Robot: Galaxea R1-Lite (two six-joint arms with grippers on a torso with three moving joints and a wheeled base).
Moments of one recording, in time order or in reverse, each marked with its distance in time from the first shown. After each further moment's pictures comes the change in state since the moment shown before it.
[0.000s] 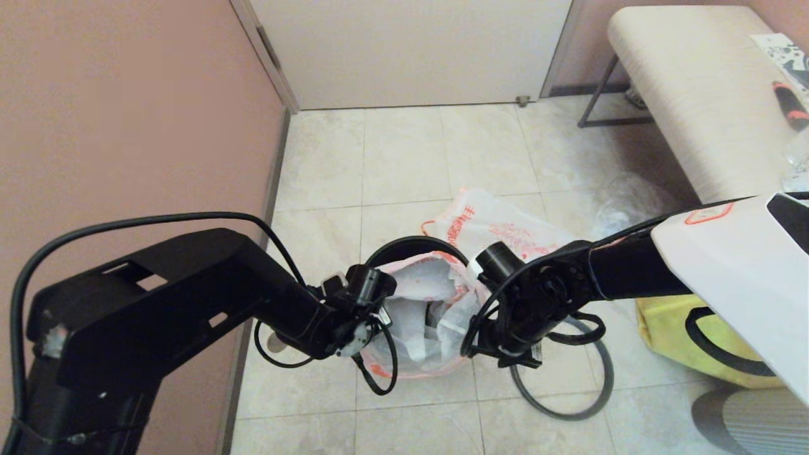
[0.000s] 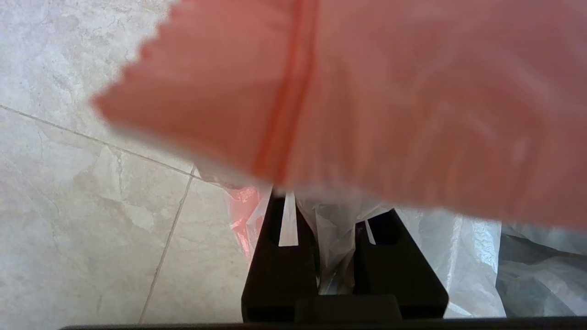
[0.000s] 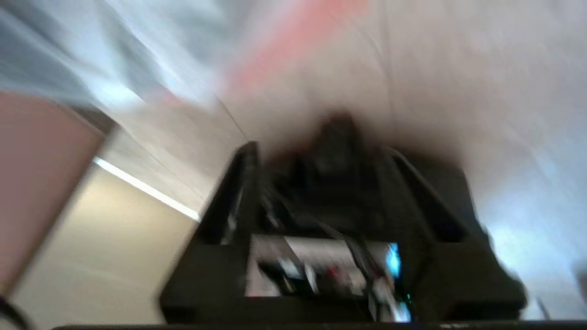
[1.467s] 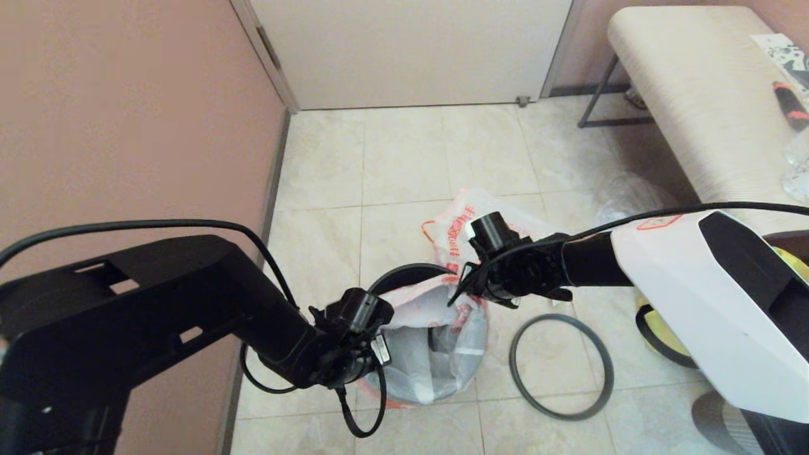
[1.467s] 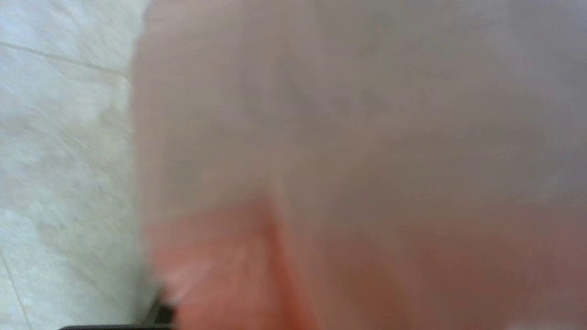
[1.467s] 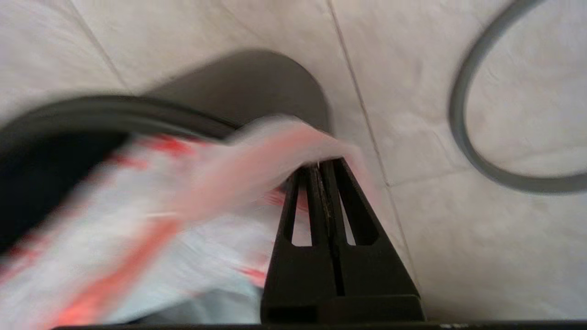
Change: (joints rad) left arm -0.045 -0.075 0.188 0.021 -0.157 0.069; right arm -0.051 0.162 -0.270 -0.229 -0.281 -0.031
